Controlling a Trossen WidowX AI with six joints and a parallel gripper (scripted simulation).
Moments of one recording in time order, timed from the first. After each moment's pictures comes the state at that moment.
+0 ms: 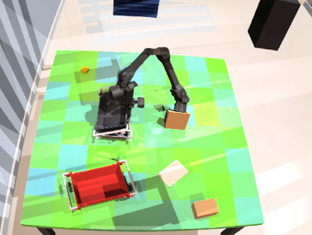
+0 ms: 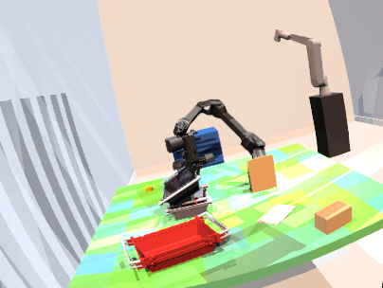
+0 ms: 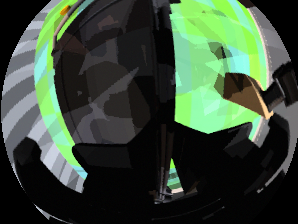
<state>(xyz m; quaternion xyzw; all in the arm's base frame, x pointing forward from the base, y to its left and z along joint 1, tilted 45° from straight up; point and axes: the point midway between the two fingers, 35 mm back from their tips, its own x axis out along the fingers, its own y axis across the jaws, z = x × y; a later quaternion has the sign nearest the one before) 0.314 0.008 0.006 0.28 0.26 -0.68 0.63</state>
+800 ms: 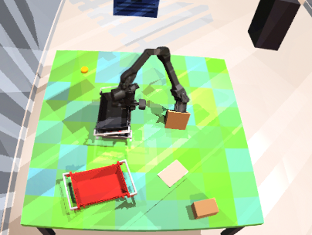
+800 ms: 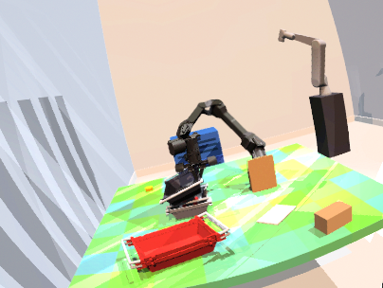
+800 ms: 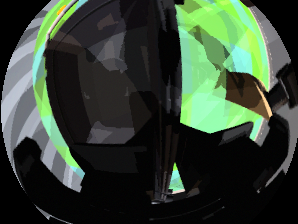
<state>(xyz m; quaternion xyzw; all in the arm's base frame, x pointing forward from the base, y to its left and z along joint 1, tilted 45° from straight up) 0.305 -0.001 -0.005 0.28 0.26 -0.68 0.63</state>
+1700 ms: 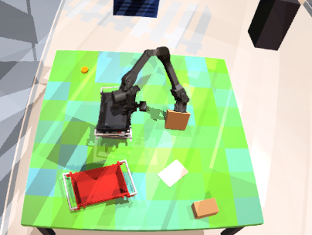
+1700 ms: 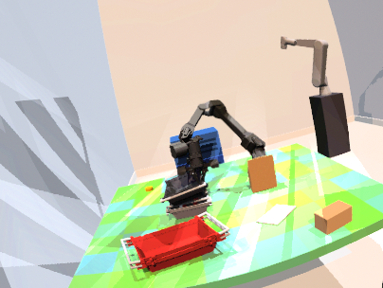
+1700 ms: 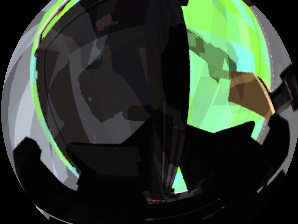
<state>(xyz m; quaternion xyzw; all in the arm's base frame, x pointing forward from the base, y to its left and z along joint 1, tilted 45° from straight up) 0.299 -0.011 -0.017 0.28 0.26 -0.68 0.63</state>
